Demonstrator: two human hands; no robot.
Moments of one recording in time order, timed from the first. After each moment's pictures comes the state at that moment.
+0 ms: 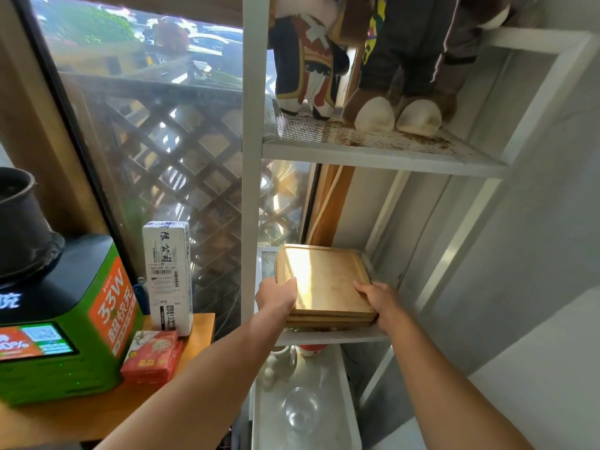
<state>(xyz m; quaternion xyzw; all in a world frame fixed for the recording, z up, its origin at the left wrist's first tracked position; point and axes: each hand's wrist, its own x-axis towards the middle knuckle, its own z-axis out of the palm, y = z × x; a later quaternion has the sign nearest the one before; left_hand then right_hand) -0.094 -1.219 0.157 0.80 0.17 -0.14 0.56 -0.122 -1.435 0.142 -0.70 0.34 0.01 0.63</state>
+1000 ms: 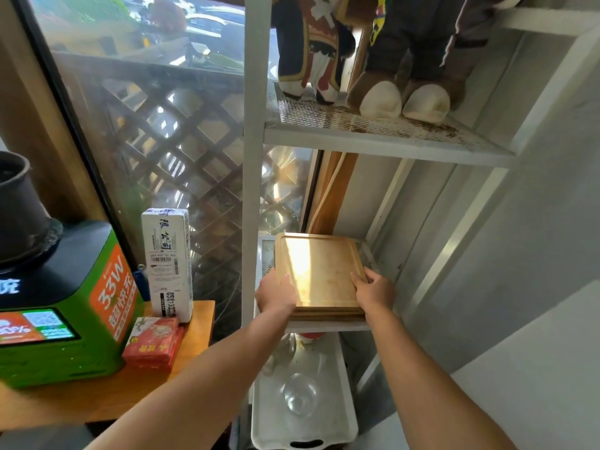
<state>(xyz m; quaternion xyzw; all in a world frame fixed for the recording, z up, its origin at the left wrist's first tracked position) -0.113 -1.219 0.150 0.85 0.14 -0.05 0.51 -0.132 -1.405 0.136 -0.80 0.32 -0.12 0.49</state>
